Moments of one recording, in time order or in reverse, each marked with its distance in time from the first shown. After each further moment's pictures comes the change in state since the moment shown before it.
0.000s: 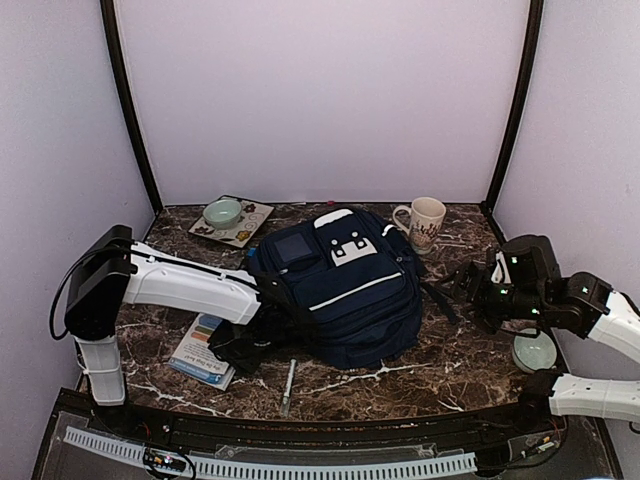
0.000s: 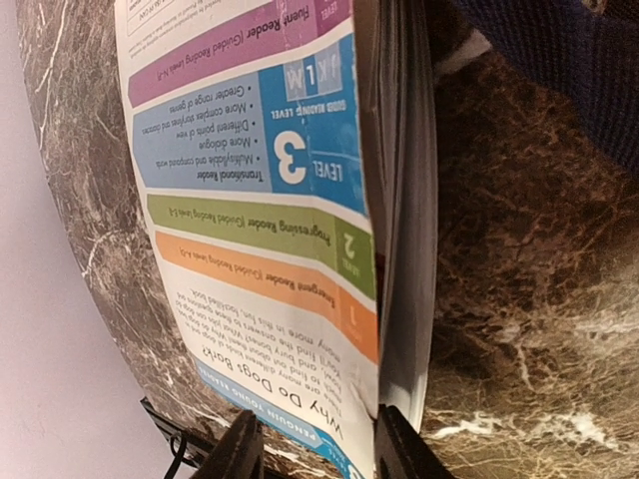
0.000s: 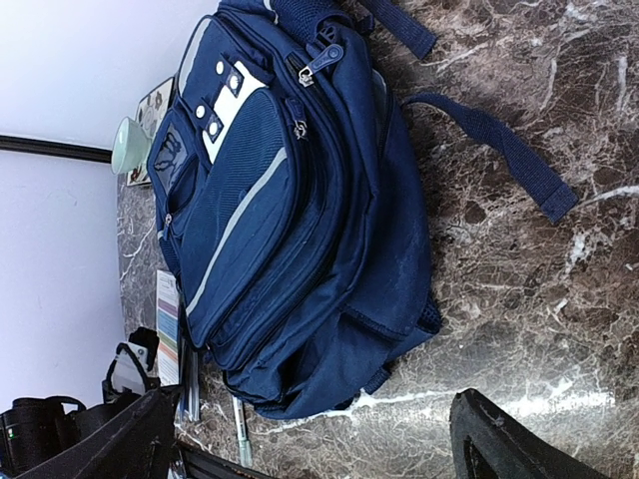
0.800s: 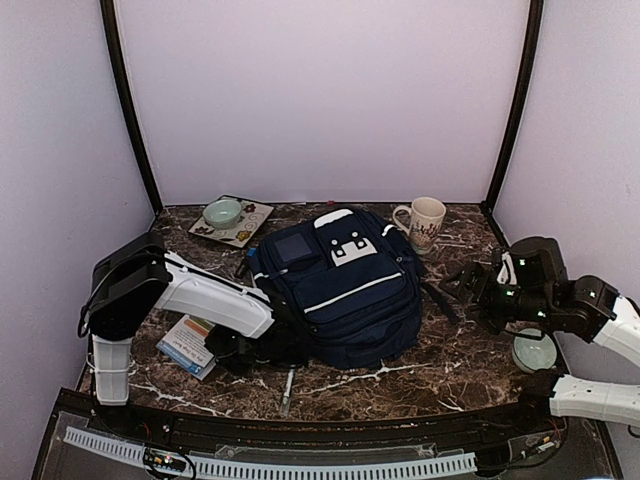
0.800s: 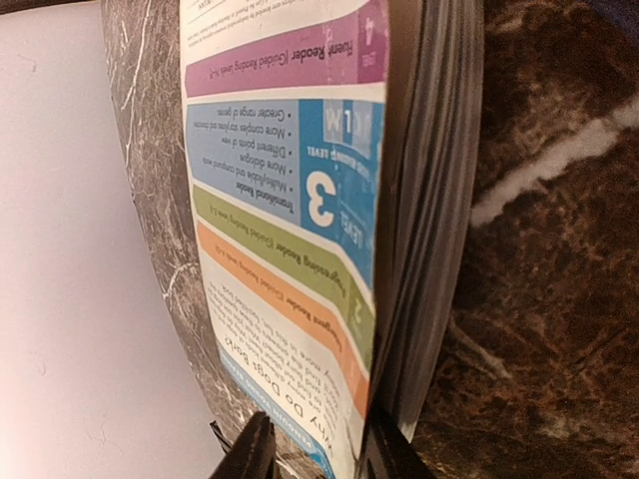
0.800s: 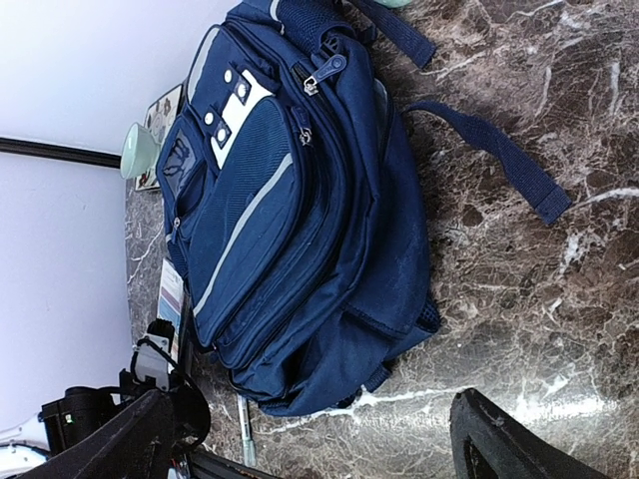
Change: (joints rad) left arm 0.005 0.117 -0.060 -0.014 -0.237 -0.044; right arm 0.000 -0.049 -0.005 -0.018 0.009 0.002
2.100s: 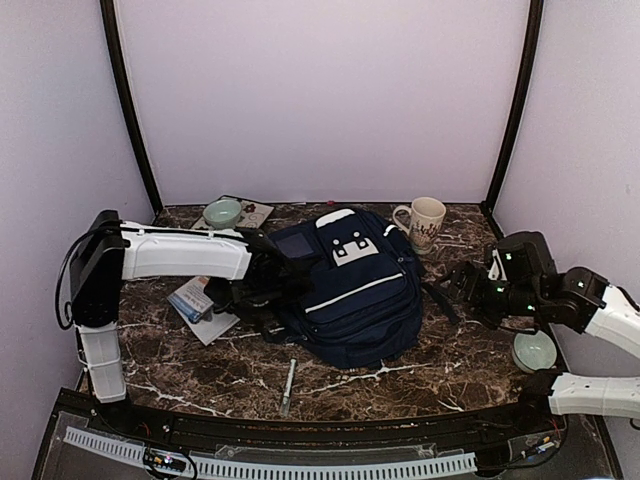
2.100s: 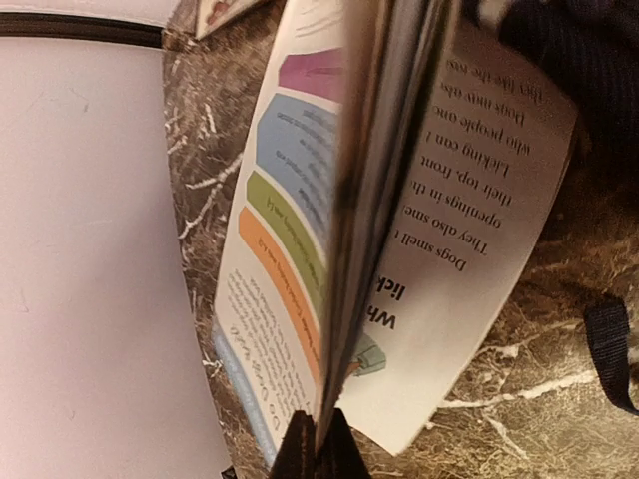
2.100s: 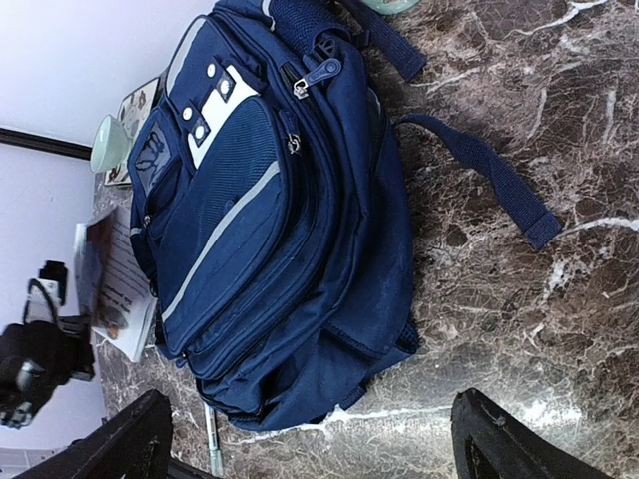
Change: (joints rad) left arm 0.164 -0.101 0.203 0.011 -0.154 0.171; right arm 0.000 0.089 0.031 0.002 0.037 -0.074
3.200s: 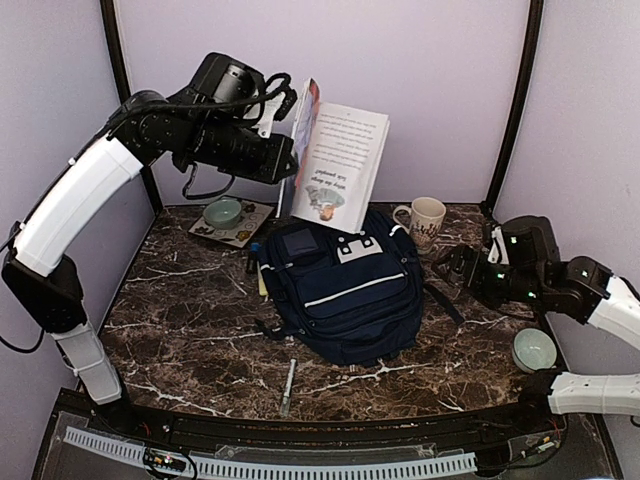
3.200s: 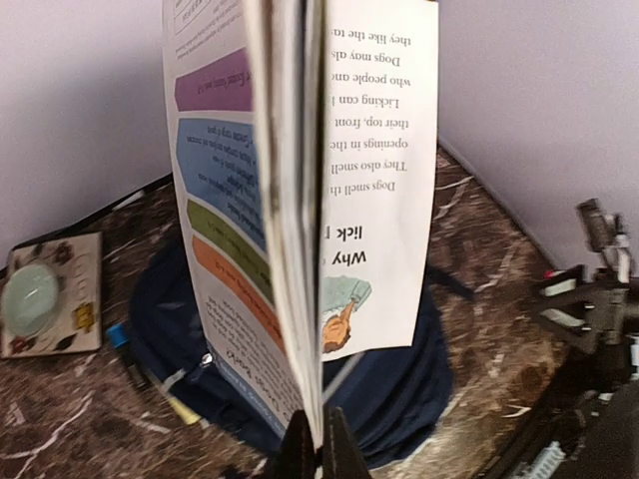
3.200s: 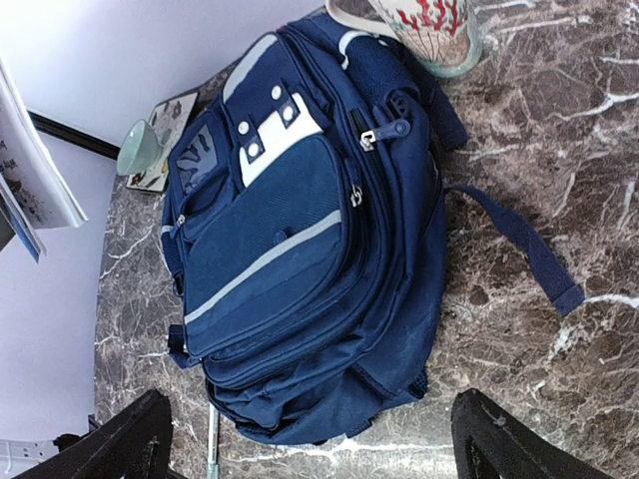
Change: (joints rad) left arm 0.033 -0.185 0.812 0.211 0.534 0.428; right arm 0.000 0.058 0.079 0.048 0.024 -0.132
